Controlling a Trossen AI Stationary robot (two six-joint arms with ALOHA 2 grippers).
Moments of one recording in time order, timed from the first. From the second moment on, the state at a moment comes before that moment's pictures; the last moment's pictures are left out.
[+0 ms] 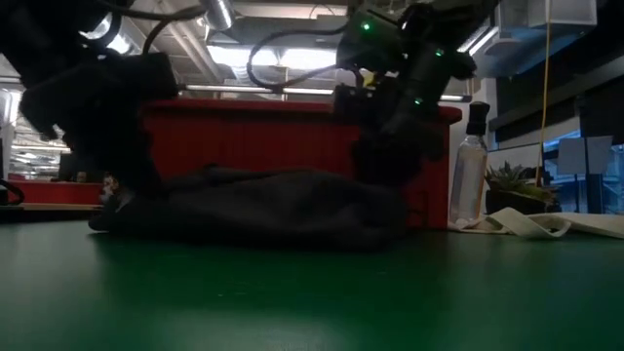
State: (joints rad) left arm -0.42 1.37 0.53 -0.17 -0.46 -0.68; right arm 0.01 1.83 1.10 -0.33 -0.01 -0.09
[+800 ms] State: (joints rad) left arm -0.42 1.37 0.53 -0.30 -0.38 -0.67; right arm 0.13 1.83 1.36 -0.55 0.19 -0.08
